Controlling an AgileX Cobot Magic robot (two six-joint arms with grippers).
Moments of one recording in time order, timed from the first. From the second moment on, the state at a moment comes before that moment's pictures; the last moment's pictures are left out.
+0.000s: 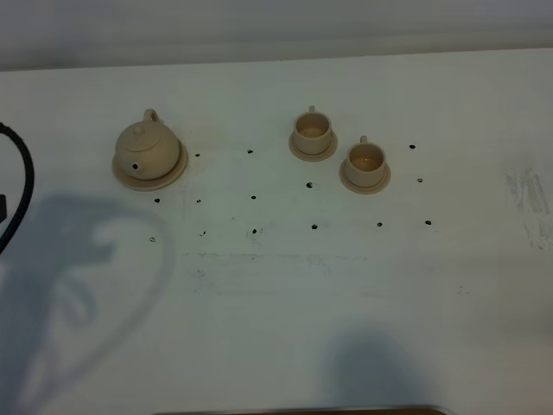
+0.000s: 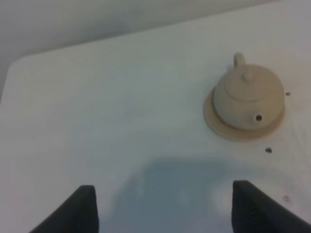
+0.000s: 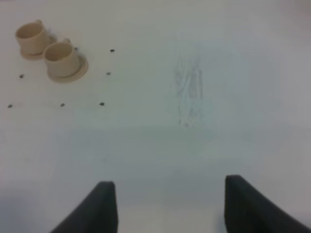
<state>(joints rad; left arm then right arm) -0.03 0.90 -0.62 0.15 0.29 -0.03 0.21 -0.01 -0.52 -0.13 1.13 0.21</state>
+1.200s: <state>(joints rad) -0.03 1.27 -0.79 0.15 0.06 -0.01 -0.01 -0.01 -0.52 -0.12 1.13 0.21</state>
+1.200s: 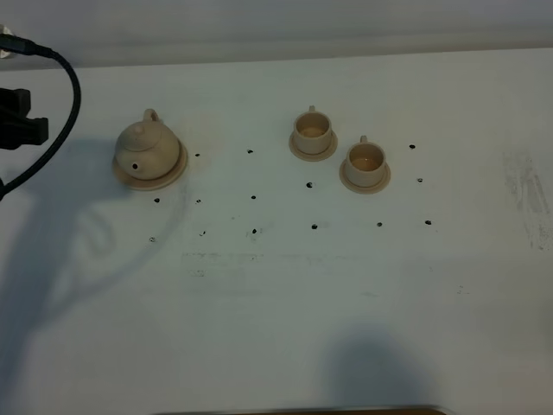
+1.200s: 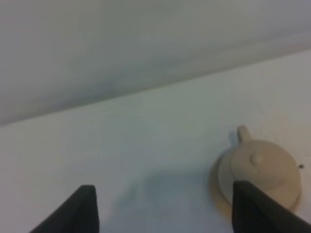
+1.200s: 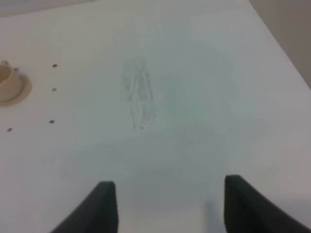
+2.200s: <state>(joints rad) -0.03 1.38 -0.86 0.15 0.07 -0.01 -0.01 -0.01 -0.52 -0.01 1.12 0.19</state>
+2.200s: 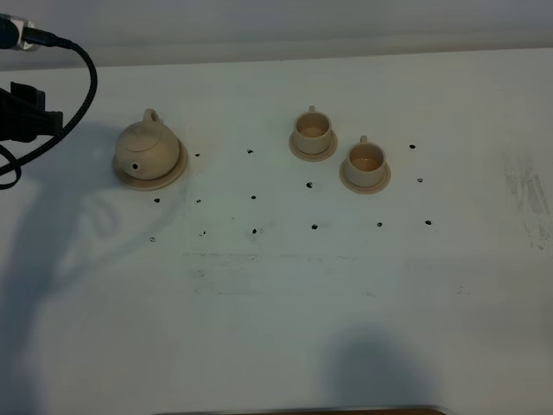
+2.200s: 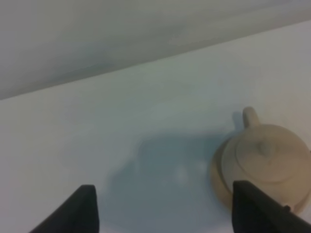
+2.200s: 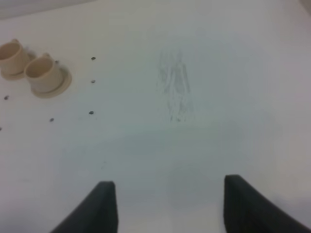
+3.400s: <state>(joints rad) -0.05 1.58 -1.08 0.15 0.28 0.01 -0.01 -0.01 -0.52 0.02 1.12 0.09</state>
